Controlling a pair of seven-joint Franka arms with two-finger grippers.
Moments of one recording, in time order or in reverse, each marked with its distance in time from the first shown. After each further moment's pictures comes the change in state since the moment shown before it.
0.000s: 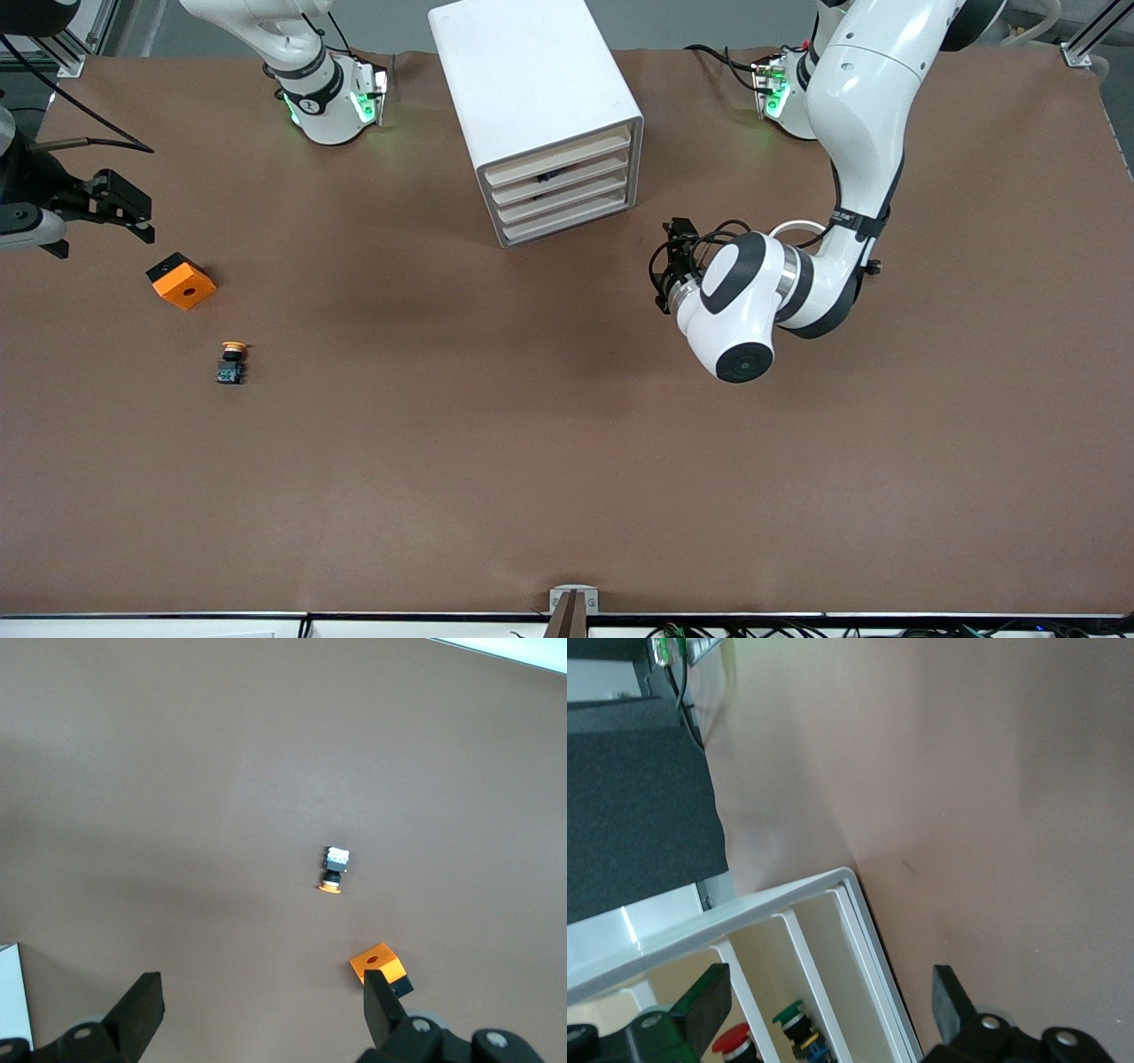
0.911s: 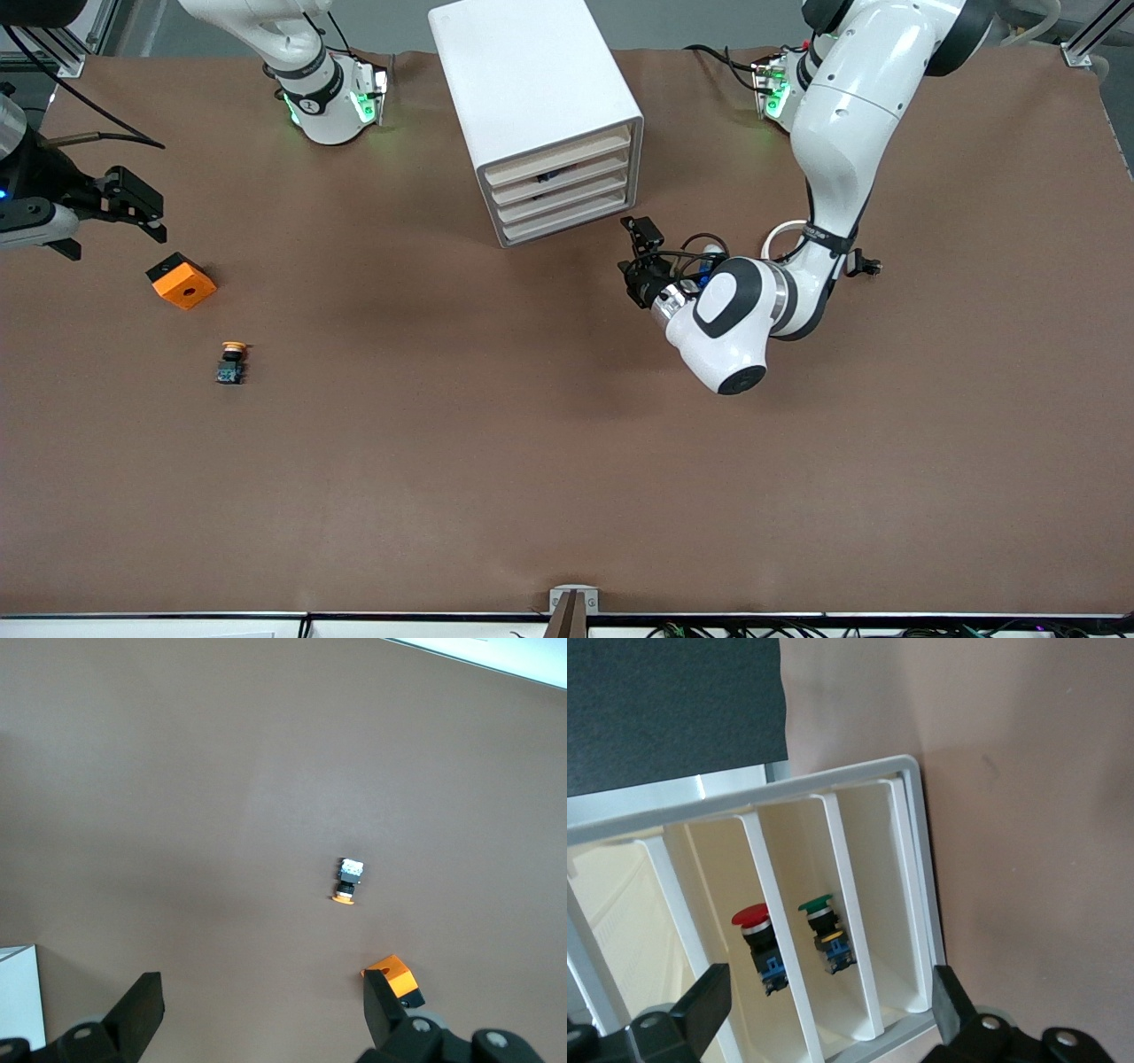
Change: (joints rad) left arm -0.002 0.099 0.002 0.000 -0.315 -0.004 -0.152; right arm 0.023 0.003 0.001 0.017 0.023 0.002 0.000
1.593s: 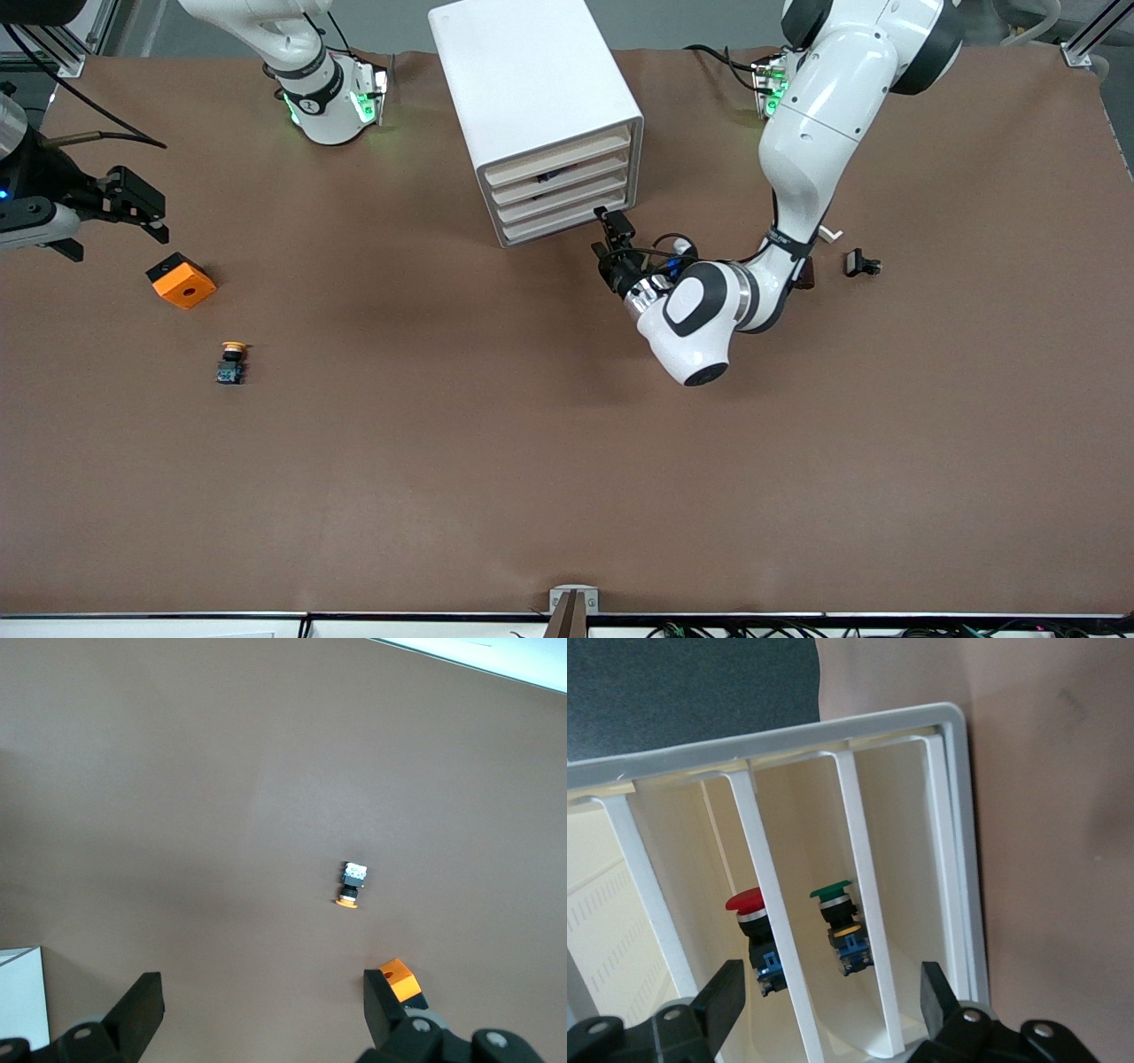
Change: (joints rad) left arm -0.066 0.075 -0.003 0.000 -0.109 -0.007 -0.013; right arm 0.004 0.005 0.000 0.010 0.005 0.000 0.000
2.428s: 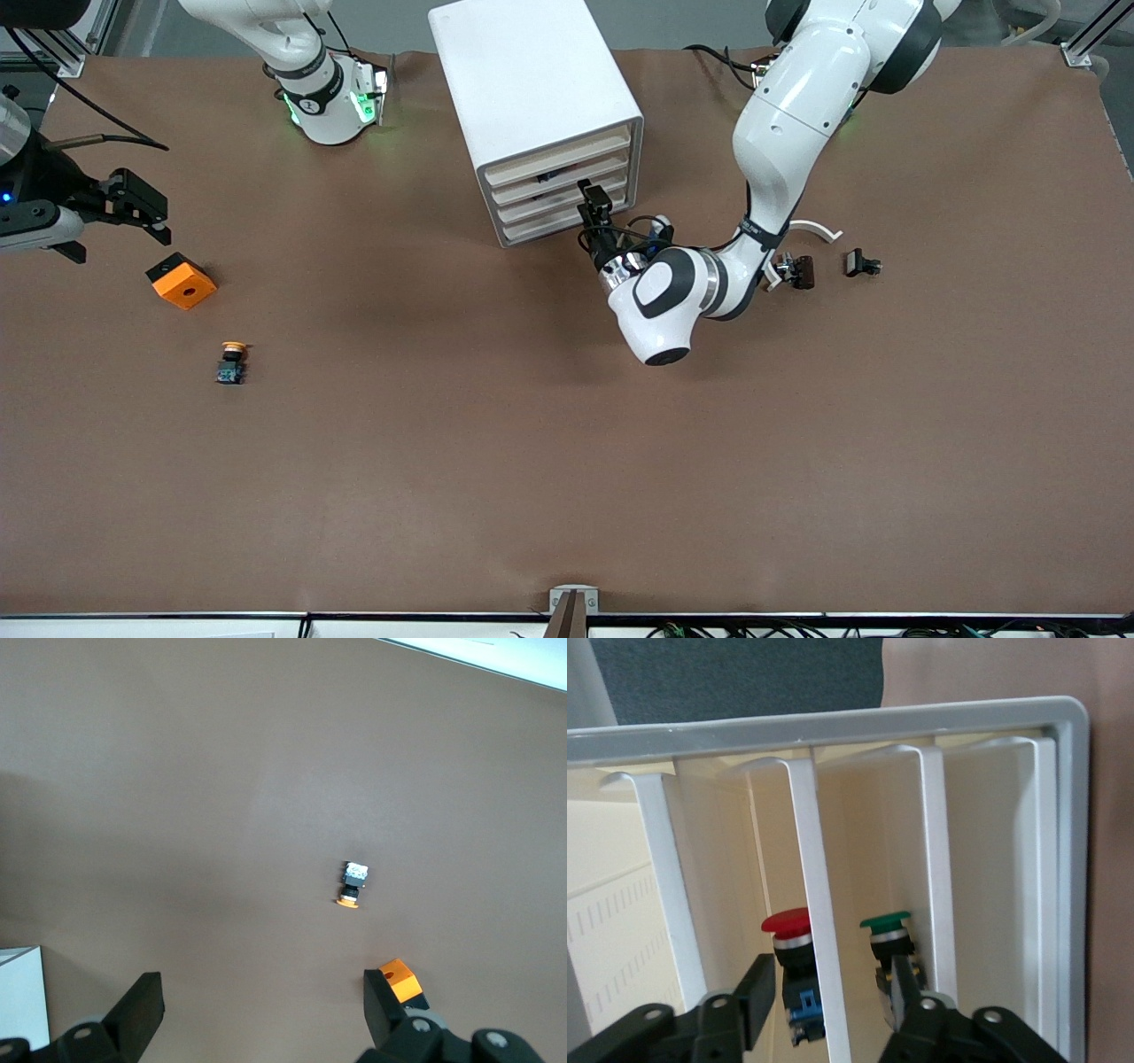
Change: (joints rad) left arm -0.071 0.018 -0.001 -0.001 -0.034 -0.090 -0.101; right arm 0.001 0.005 0.000 0.000 0.000 0.000 0.000
